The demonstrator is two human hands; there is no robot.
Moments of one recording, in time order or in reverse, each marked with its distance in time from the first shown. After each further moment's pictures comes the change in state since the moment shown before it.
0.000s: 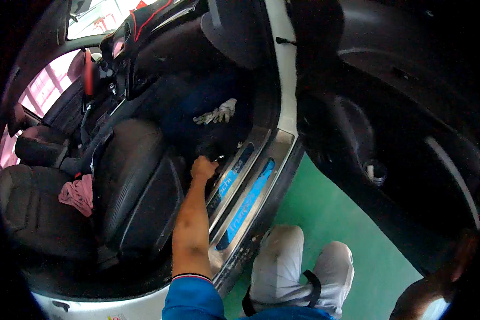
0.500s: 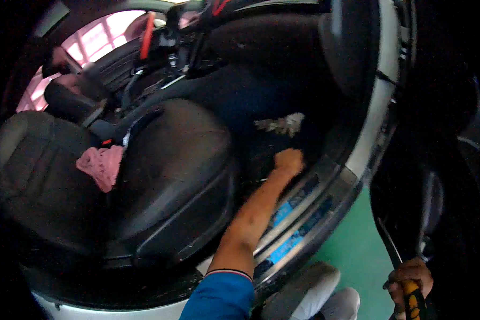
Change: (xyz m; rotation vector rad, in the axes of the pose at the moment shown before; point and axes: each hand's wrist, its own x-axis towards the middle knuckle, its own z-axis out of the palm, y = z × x) left_hand 0.072 0.077 0.012 0.066 -0.004 0.404; right_hand 0.028 0.133 0.219 -0.195 -0.720 -0.087
